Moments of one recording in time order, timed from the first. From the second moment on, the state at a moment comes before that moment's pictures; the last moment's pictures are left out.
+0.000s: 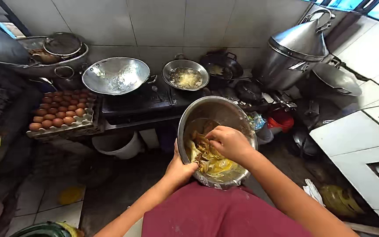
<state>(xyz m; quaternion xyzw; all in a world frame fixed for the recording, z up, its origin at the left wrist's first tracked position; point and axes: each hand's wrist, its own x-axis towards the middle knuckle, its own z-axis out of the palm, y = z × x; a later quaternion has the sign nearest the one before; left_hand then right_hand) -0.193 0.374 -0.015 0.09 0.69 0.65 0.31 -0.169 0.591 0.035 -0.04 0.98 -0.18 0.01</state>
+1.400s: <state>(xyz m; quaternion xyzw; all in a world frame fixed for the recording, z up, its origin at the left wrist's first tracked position) -0.358 0.432 -0.022 -0.07 0.62 0.76 0.20 -0.358 0.725 0.052 0.01 0.89 -0.45 0.03</state>
